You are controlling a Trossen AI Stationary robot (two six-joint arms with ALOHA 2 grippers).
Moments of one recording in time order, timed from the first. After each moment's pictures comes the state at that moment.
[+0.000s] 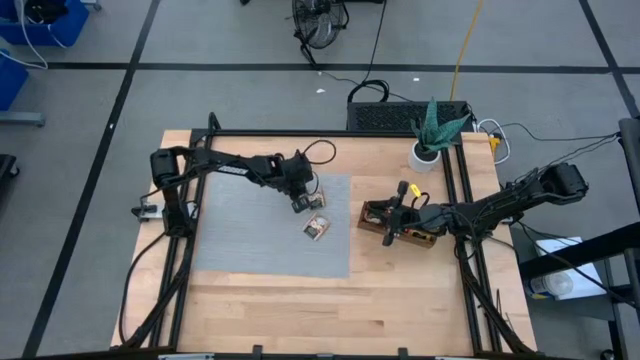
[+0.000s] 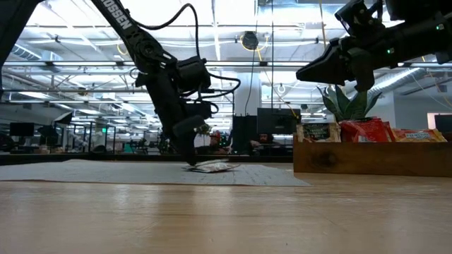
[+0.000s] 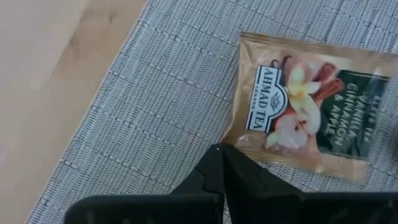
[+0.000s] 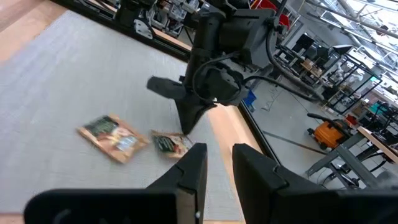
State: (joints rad) left arm 0.35 1.86 1.02 -0.31 0.03 -0.07; right arm 0.20 1.12 0.30 0.62 0.58 -0.41
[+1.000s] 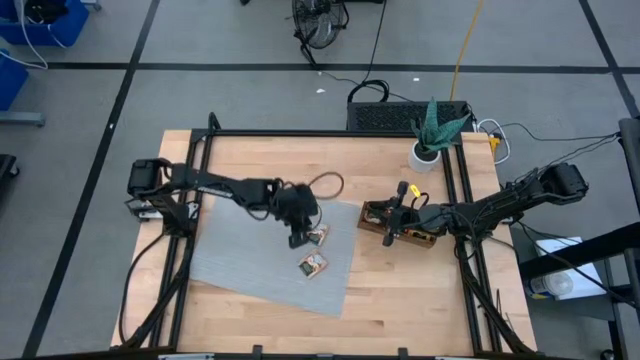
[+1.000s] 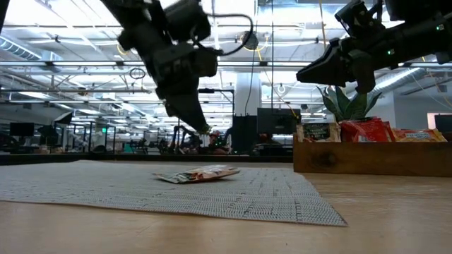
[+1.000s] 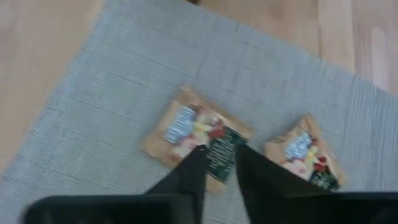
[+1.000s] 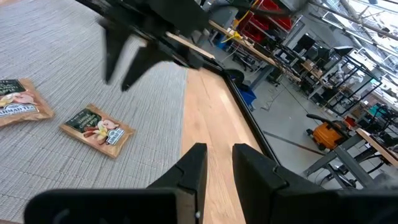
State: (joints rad) left arm 0.08 1.68 1.02 -0.28 0.18 -0.16; right arm 0.20 1.12 0.30 0.61 0.58 -0.43
